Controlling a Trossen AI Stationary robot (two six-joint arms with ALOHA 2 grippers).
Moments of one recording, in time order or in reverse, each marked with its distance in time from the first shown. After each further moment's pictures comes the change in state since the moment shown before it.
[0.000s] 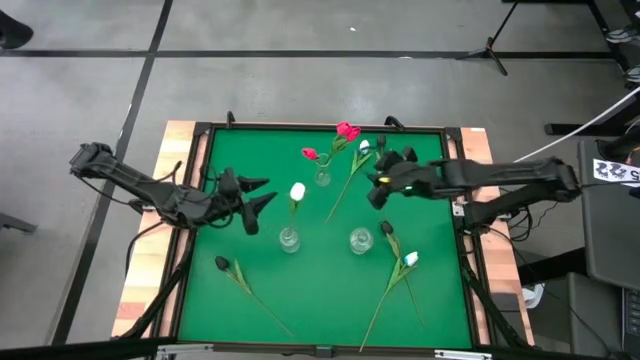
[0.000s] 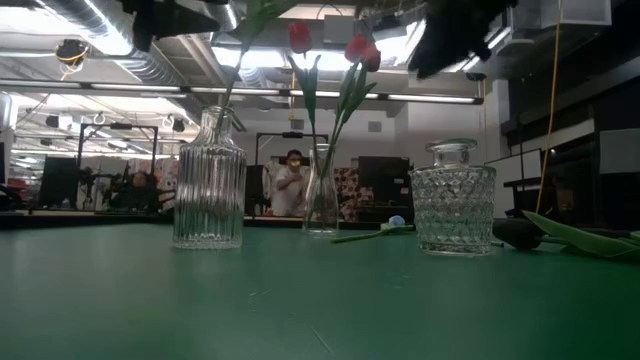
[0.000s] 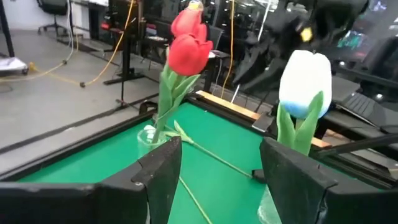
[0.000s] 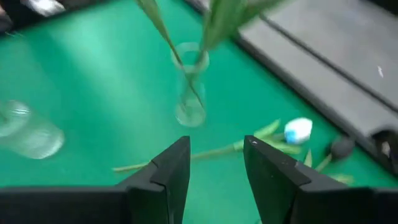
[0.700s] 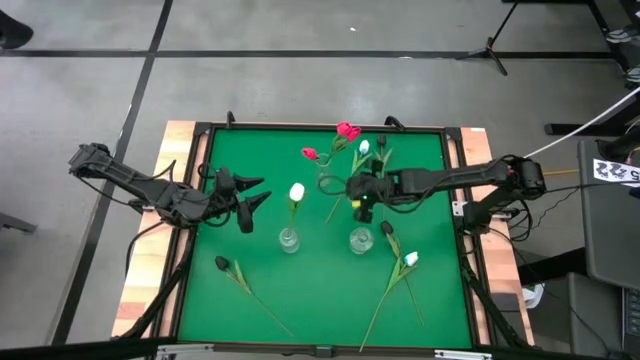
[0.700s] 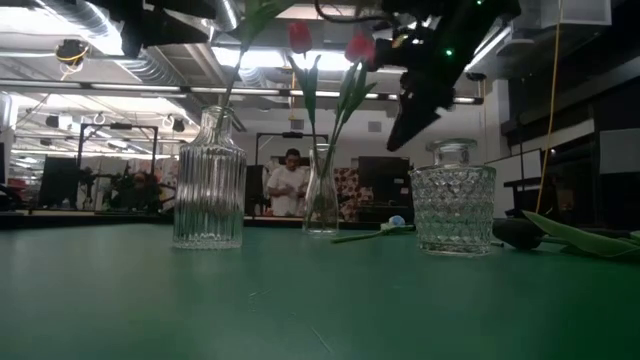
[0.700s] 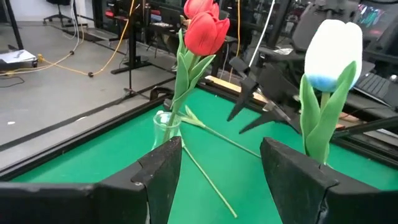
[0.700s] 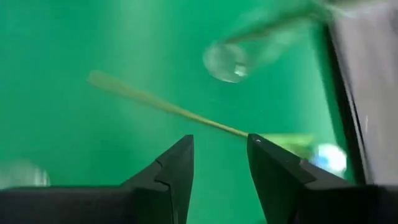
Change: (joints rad) left arm 0.001 -0.066 0.000 -0.174 0.001 -0.045; right arm -0.041 0.302 0.000 0.074 -0.147 -0.534
